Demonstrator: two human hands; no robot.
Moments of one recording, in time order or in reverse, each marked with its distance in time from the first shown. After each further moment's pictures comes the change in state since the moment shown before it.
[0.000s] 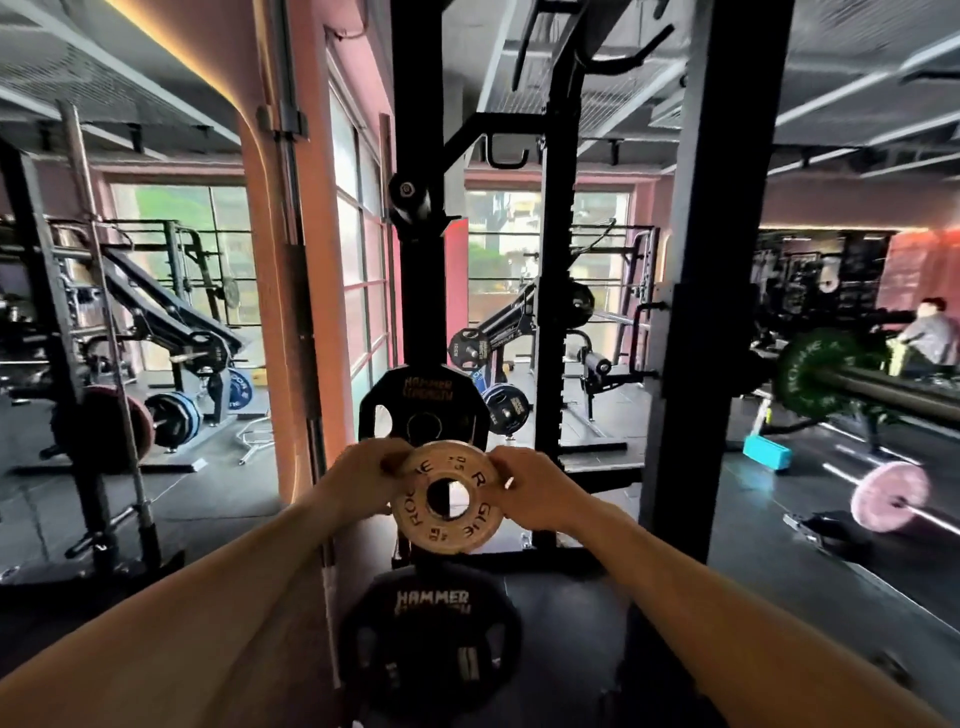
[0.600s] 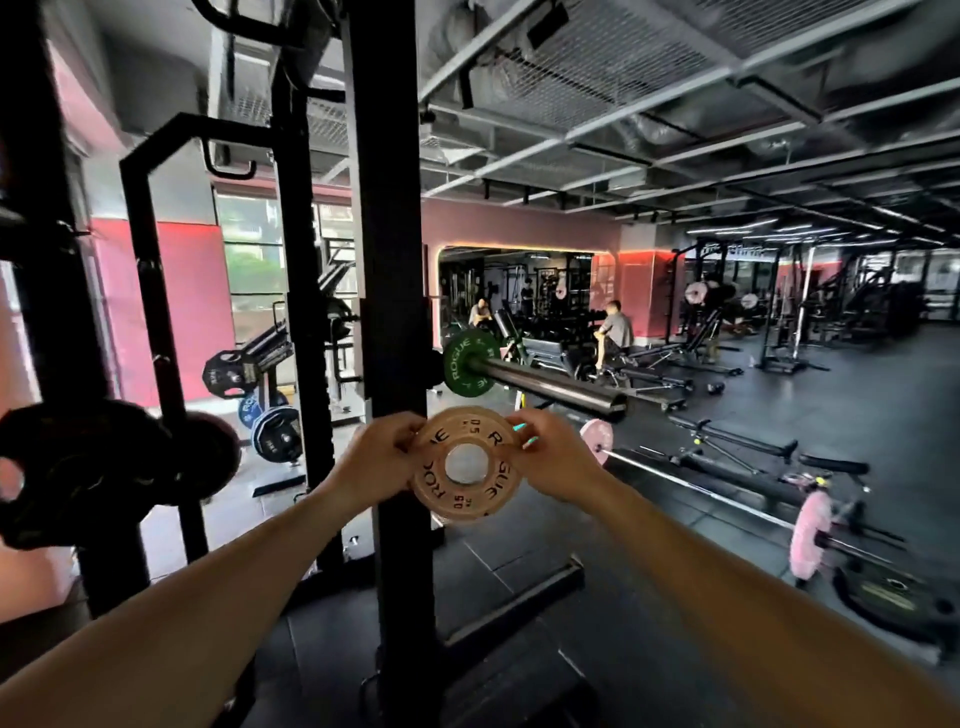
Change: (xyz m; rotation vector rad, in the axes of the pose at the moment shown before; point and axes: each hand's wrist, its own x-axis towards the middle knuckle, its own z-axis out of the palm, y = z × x) left_hand -0.005 0.342 0.219 -0.499 -0.189 0.317; right_hand -0.308 0.113 -0.264 -0.052 0.558 0.343
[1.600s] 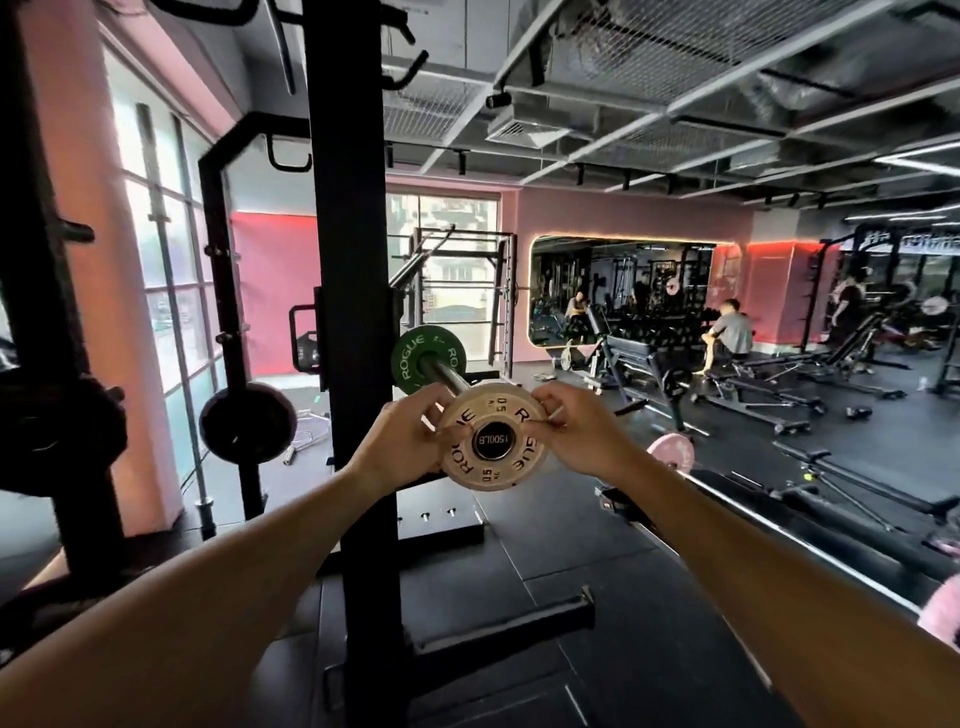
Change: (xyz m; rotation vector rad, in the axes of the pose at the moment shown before) left_hand 0.115 0.081 0.212 0.171 0.214 -0.020; right_hand 0.114 0.198 -0.168 0.010 -0.158 -0.216
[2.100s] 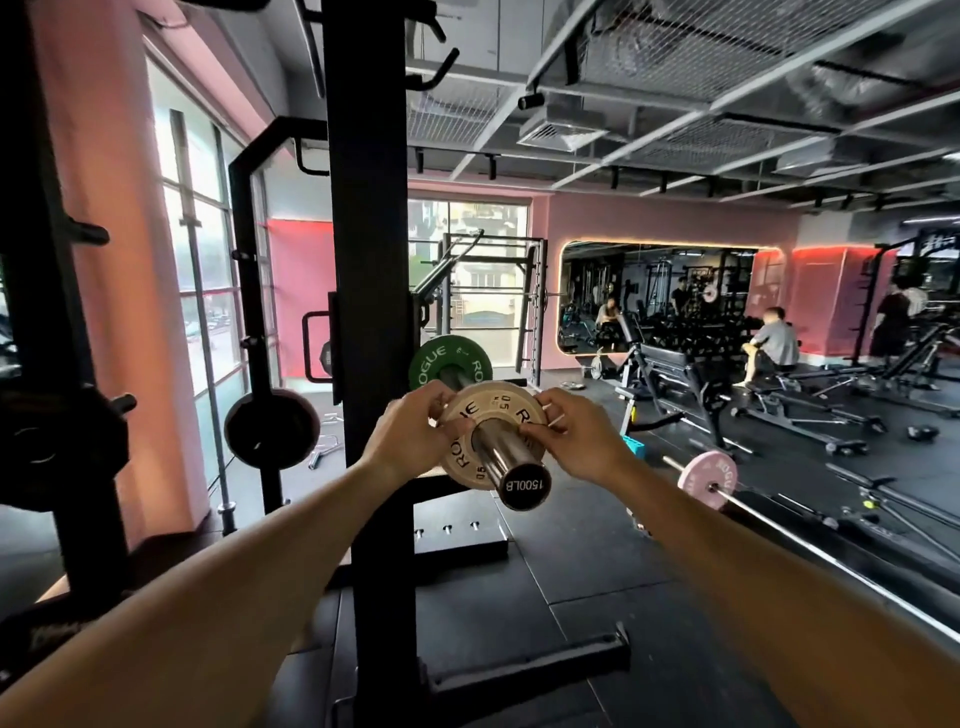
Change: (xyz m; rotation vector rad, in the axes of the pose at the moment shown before) left_hand 0.075 -0.054 0.005 0.177 0.124 -0.129; right_hand 0.090 0.042 0.054 0.071 0.009 -0.009
